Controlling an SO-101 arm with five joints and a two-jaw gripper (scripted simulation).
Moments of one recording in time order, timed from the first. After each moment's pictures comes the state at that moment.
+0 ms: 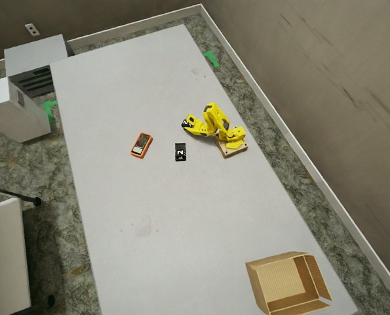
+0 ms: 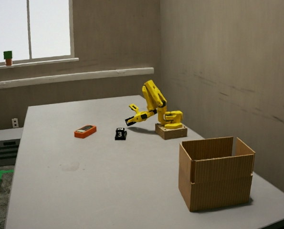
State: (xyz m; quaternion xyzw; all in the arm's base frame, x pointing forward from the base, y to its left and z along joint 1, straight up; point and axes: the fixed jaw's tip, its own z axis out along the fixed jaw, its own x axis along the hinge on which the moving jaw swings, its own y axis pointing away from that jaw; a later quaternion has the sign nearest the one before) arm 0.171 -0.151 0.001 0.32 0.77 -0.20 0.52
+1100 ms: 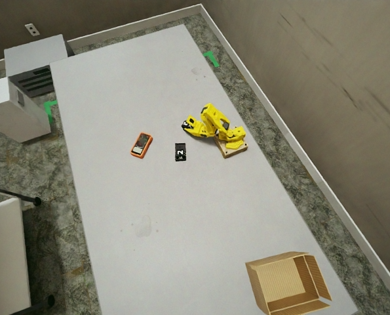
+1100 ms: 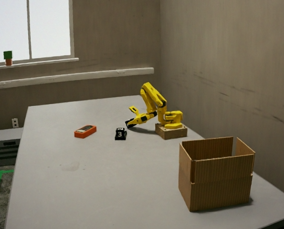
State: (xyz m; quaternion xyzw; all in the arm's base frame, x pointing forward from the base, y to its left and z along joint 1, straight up) arm 0.171 -0.151 -0.010 0.32 0.77 -0.20 0.52
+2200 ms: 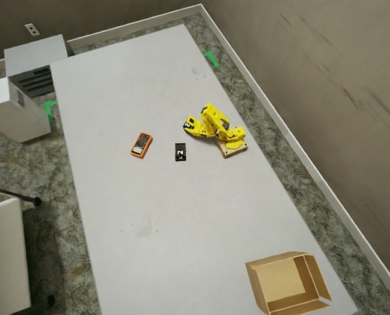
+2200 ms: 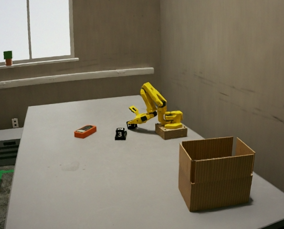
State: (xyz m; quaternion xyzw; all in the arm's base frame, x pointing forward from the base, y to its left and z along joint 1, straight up) arm 0.171 -0.152 -0.009 0.32 0.77 -0.20 0.52
